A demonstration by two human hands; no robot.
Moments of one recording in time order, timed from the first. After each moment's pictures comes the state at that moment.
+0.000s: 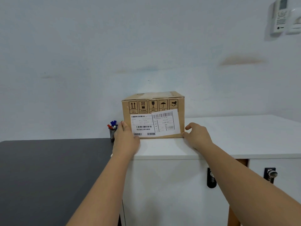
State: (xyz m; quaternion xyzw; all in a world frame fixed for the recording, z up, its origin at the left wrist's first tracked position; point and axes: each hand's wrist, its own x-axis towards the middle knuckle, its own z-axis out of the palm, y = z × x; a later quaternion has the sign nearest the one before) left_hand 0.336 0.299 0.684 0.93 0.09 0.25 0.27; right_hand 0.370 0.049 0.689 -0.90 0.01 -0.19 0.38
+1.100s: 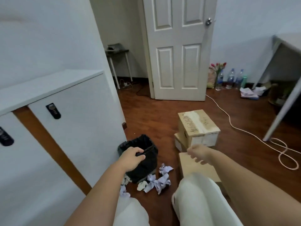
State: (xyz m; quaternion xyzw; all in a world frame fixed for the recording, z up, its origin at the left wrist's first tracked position) left_hand 0.002 -0.115 0.467 0.83 -0.46 -0.25 0.16; right_hand -0.240 -0.305 0.436 -0.70 0.52 0.01 0.49
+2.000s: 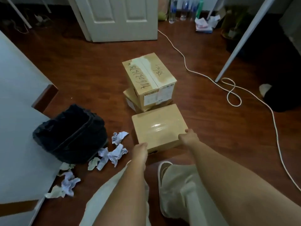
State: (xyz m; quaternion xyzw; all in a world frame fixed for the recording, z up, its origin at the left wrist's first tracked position) left_hand -0.166 -0.315 0.233 0.77 -0.12 -0.53 0.34; right_hand -0.342 -0.407 0.237 -0.46 0.76 -0.06 0.46
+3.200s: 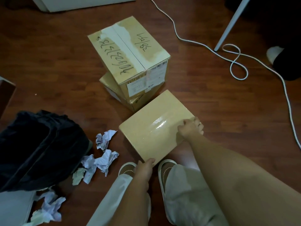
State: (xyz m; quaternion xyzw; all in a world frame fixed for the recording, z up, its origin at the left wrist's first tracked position) left_hand -0.174 -0.341 0.096 0.76 -0.03 -0.62 0.19; right_hand -0.339 -0.482 0.105 -0.46 0.80 0.04 0.38
